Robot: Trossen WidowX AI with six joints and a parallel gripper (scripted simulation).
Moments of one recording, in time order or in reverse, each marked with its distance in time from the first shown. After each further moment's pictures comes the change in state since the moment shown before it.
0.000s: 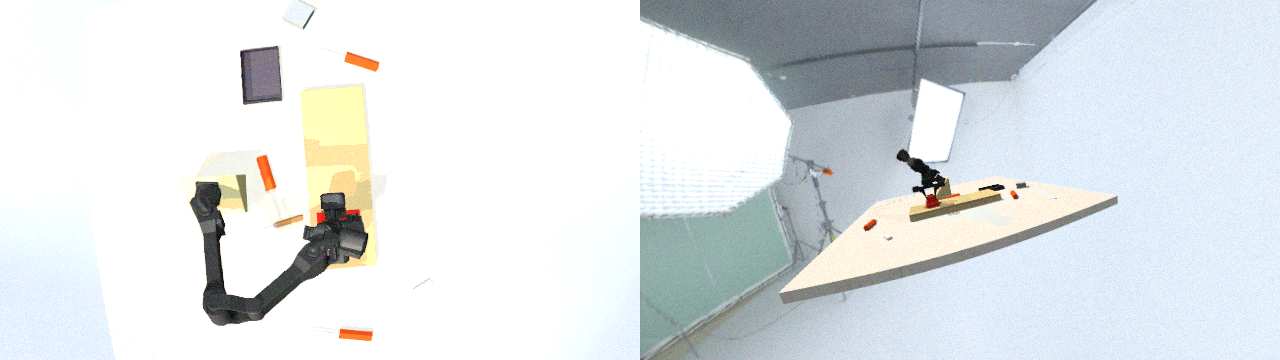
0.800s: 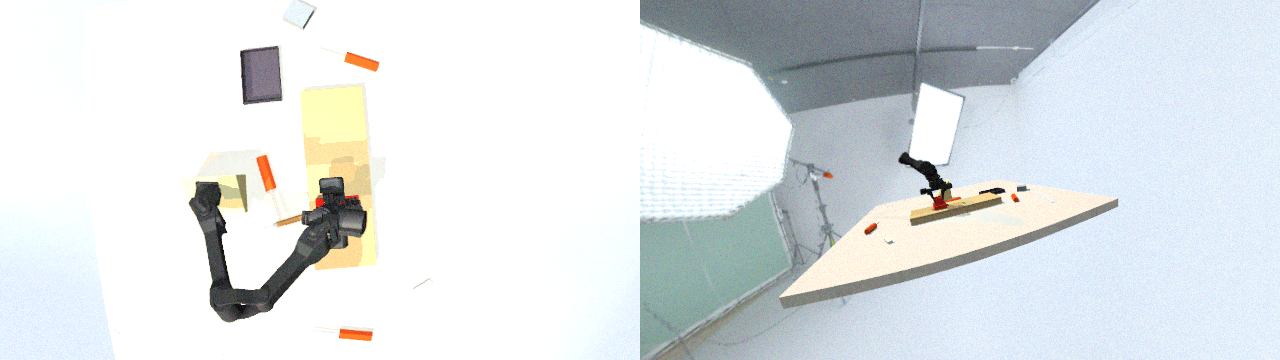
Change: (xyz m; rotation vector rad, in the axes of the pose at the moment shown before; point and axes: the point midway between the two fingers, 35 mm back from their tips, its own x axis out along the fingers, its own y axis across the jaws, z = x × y) arm 0.000 0.041 0.000 0.000 0.001 0.003
